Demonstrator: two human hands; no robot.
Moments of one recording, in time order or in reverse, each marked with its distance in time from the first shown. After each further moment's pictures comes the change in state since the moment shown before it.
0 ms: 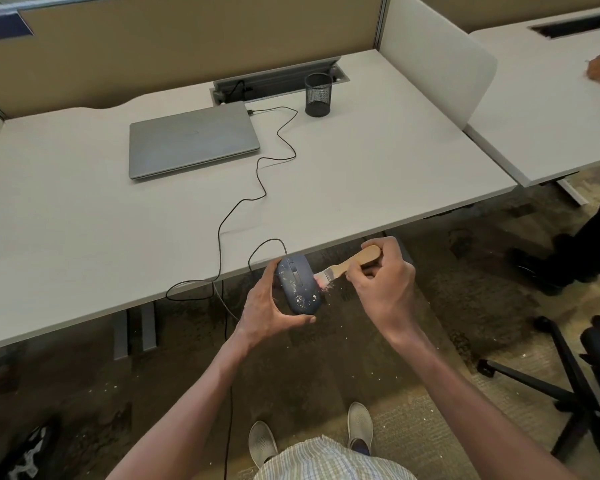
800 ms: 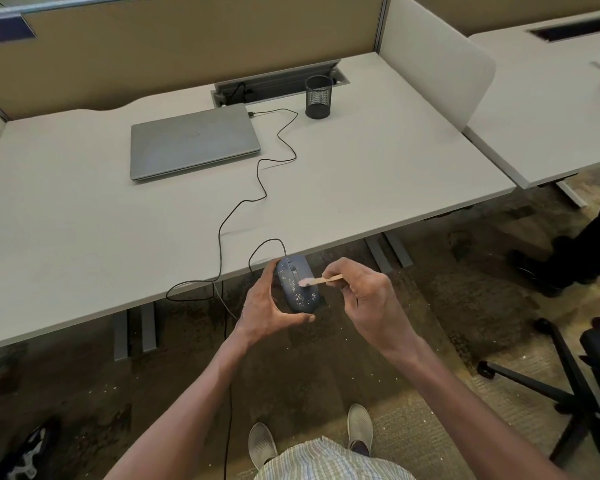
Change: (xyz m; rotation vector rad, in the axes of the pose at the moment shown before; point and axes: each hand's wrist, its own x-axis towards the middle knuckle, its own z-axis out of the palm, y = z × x) left_hand 0.002 -0.002 -0.001 -0.007 0.007 -0.011; right_hand -0.015 -0.007 -0.005 -0.082 -0.293 -0.496
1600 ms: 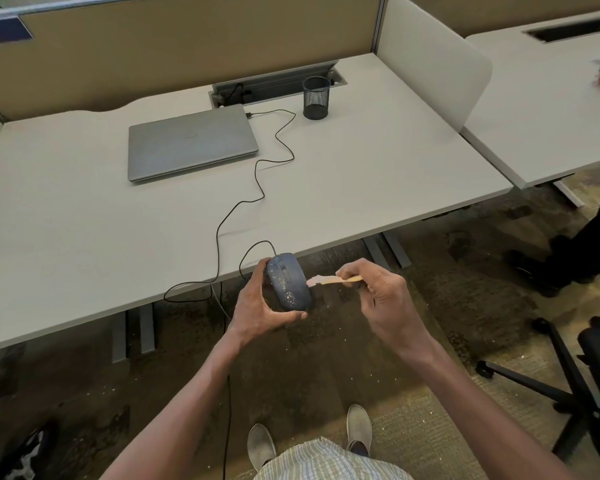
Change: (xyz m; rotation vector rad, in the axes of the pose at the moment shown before) left_hand 0.001 -0.011 -0.004 -0.028 0.057 0.032; right_hand -0.011 0.024 -0.011 0.038 0.031 0.036
